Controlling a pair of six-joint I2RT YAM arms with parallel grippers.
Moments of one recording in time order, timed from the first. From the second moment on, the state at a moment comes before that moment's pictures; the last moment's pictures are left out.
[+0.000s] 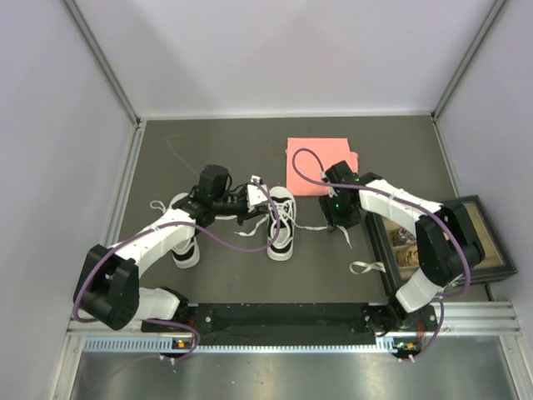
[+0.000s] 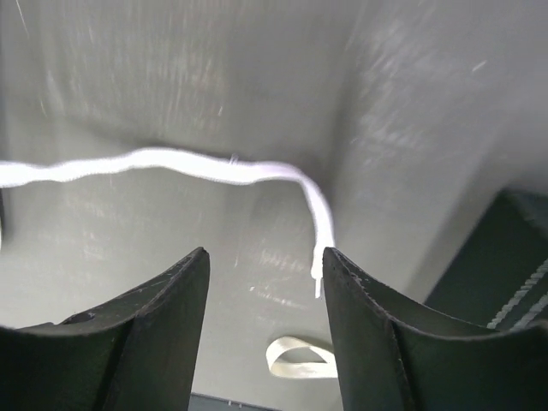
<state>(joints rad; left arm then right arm) -0.48 1.32 0.81 -0.08 0.77 0.65 0.50 1.61 1.04 -0.72 0.01 0.21</state>
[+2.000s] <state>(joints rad) -0.50 1.32 0.75 -0.04 0.81 0.81 0.65 2.01 1.78 -0.68 -0.54 0.31</state>
